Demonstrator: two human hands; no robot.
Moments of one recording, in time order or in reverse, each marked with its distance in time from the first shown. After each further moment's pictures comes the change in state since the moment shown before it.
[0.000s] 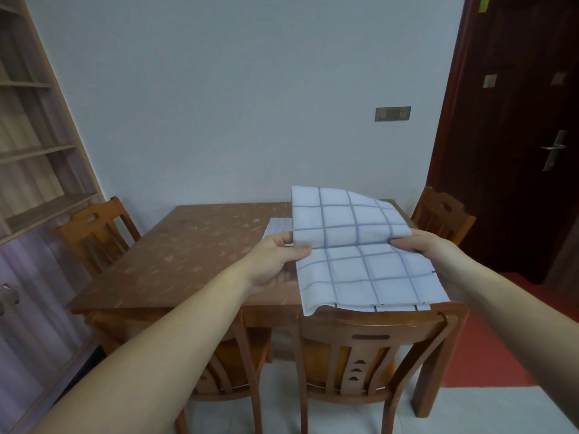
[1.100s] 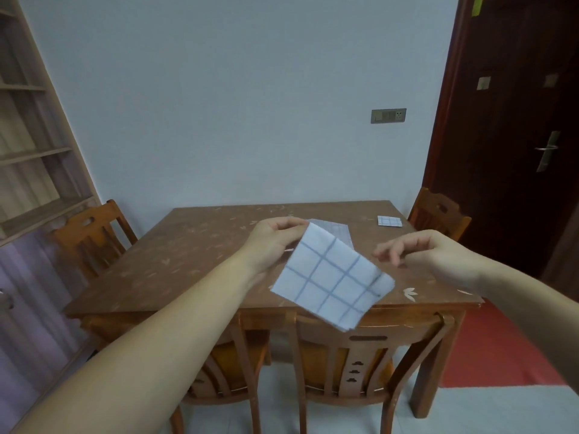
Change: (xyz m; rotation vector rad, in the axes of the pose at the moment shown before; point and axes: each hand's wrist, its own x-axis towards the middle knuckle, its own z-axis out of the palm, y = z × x) left_hand 0.004 0.022 0.013 0.126 0.206 0.158; right_hand -0.008 -0.007 -0.013 -0.552 -0.107 -0.227
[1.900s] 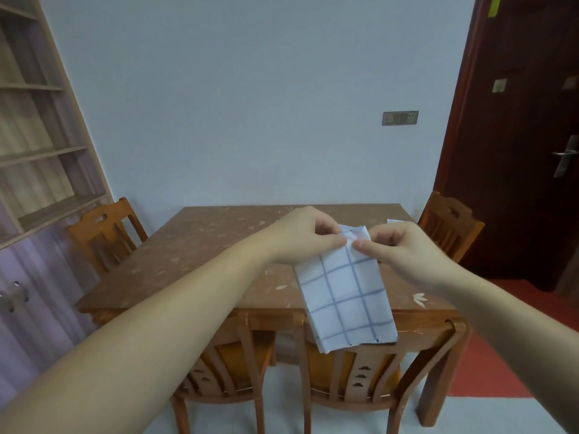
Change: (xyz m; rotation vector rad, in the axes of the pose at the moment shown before) left_hand -0.006 0.040 0.007 0.857 -0.271 0.244; right_hand 0.015 -0.036 0.050 -0.059 0.147 -0.271
